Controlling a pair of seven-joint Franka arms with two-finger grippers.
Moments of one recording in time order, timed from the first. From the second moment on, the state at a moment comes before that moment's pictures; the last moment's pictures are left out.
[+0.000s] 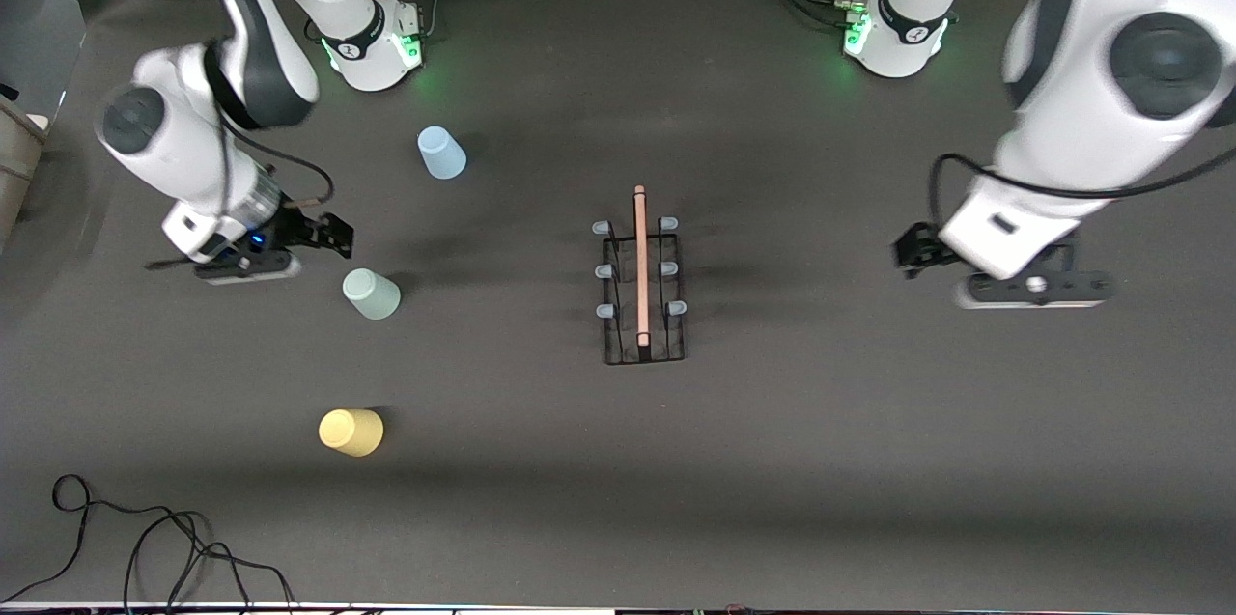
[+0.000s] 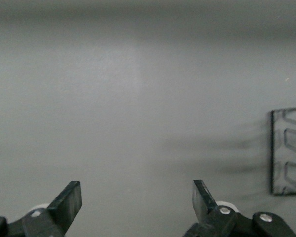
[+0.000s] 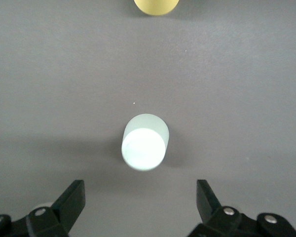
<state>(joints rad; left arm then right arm) -0.19 0.11 -0.03 -1.69 0.06 1.82 -0.19 0.30 0.02 -0.19 -2.34 0.00 2.39 0.05</state>
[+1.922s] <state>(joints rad) -0.02 -0.13 -0.02 -1.88 0.04 1.78 0.08 0.64 -0.08 -0.18 -1.82 0.03 1.65 0.79</state>
